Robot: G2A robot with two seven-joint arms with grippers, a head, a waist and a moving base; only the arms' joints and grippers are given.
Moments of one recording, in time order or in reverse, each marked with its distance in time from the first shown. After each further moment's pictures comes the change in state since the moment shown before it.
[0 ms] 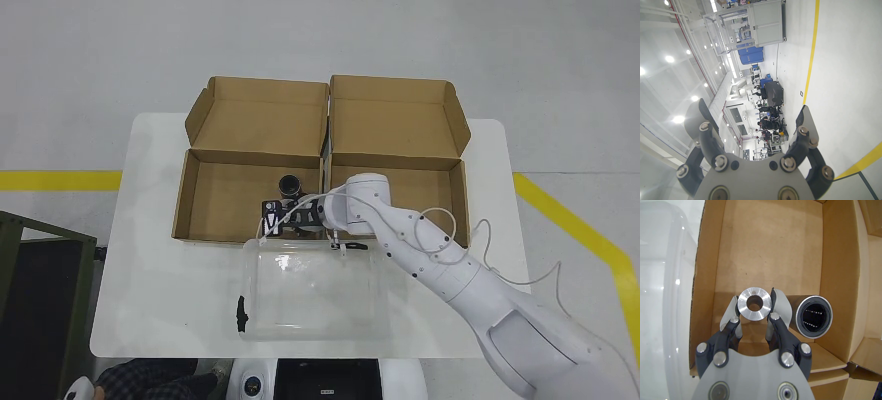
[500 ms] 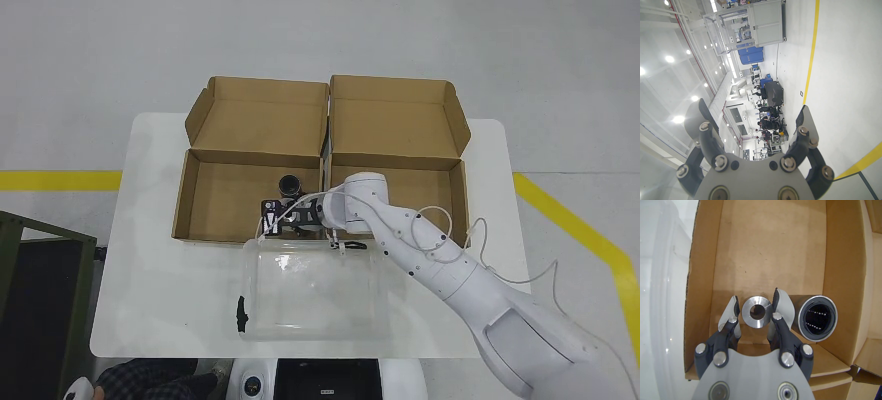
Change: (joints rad) left arm 0.000 0.000 0.000 0.000 0.000 0.000 0.000; right arm 0.005 -0.017 0.006 0.027 -0.010 -0.012 -0.005
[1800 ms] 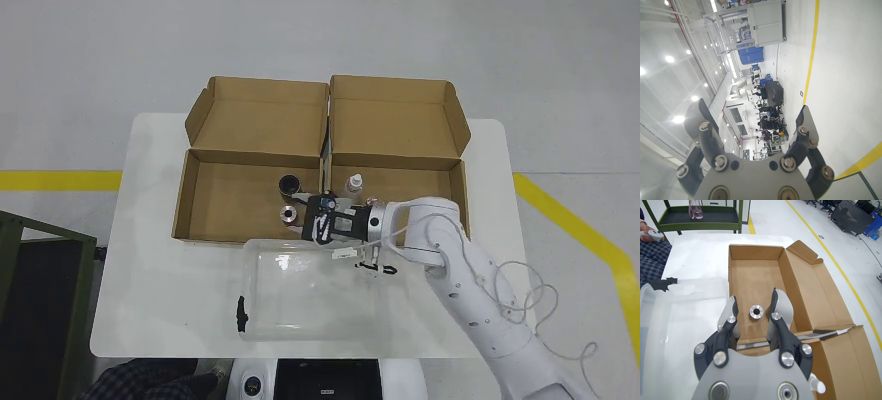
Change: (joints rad) left arm 0.000 0.000 0.000 0.000 0.000 0.000 0.000; right arm -0.446 0.153 0.468 -0.557 0.052 -0.059 -0.089
